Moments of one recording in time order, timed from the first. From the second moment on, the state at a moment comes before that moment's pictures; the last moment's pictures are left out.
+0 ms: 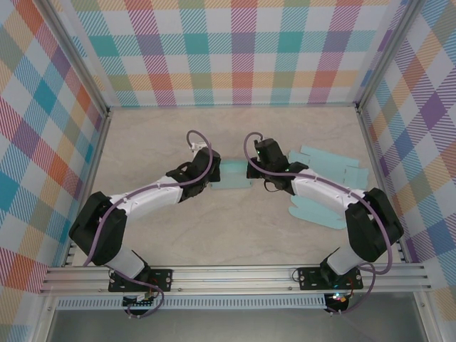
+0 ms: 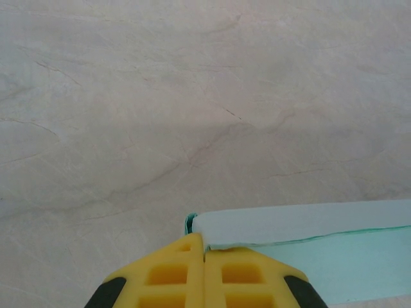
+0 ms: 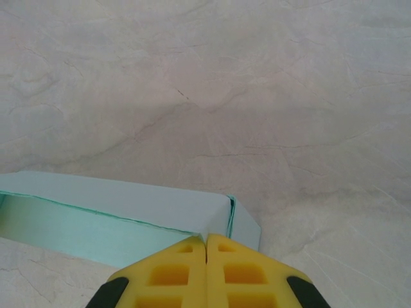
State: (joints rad) left arm -0.70 1.54 0.97 -0.19 -0.39 -0.57; right arm 0.65 1.54 0.99 -0.20 0.08 0.50
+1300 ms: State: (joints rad) left arm -0.72 1.53 0.79 0.12 -0.51 -0.43; right arm 0.72 1.51 0.90 -0.08 0.17 0.44
